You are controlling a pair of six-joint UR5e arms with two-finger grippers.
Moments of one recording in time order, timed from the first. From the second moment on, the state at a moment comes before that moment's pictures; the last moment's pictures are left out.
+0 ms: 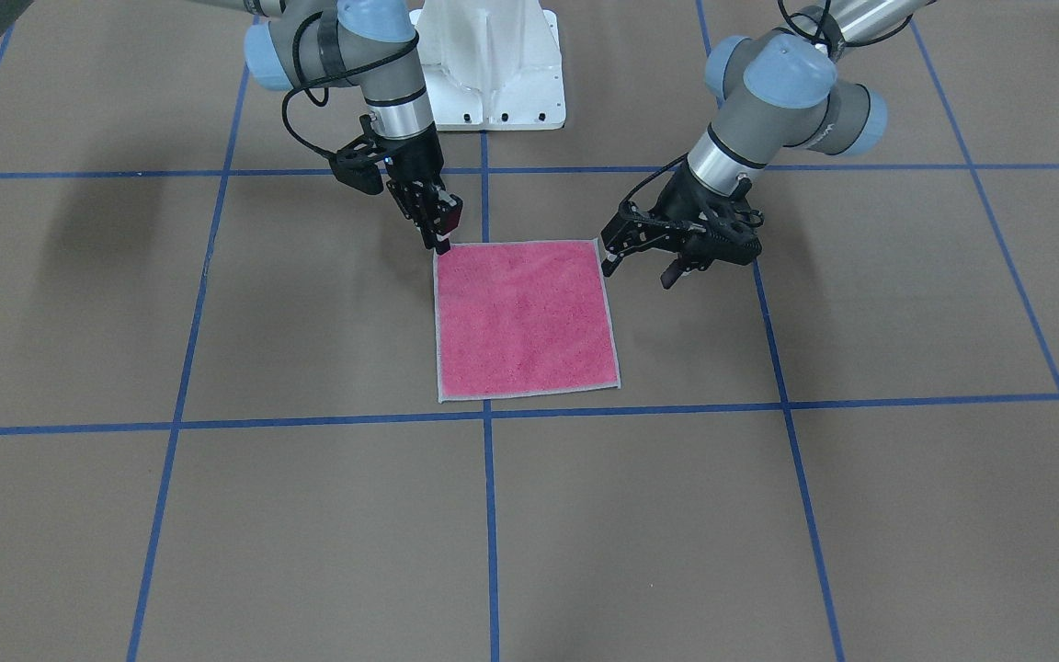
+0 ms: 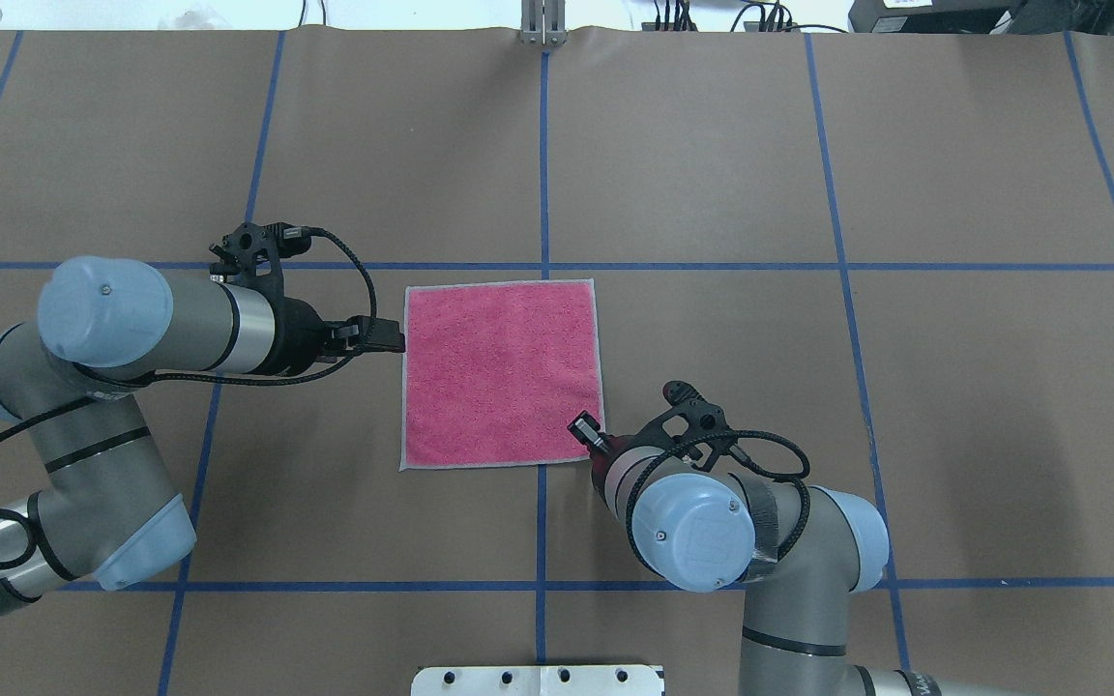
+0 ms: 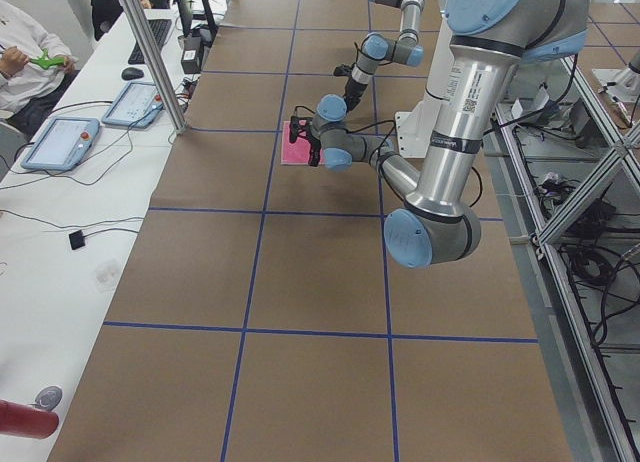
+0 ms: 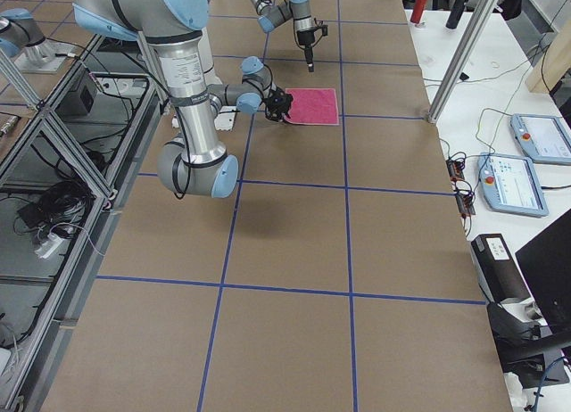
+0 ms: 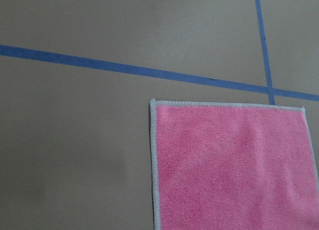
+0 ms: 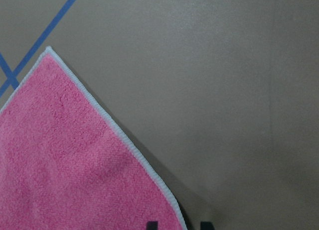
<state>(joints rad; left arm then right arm) -0.59 -1.89 -1.75 -2.27 -1.86 -1.34 0.22 -1.10 1.76 -1.26 1.34 2.20</state>
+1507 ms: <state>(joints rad) -0.42 -1.89 -1.76 -2.26 -1.71 -1.48 0.22 -1.10 1.77 -1.26 1.29 2.20</state>
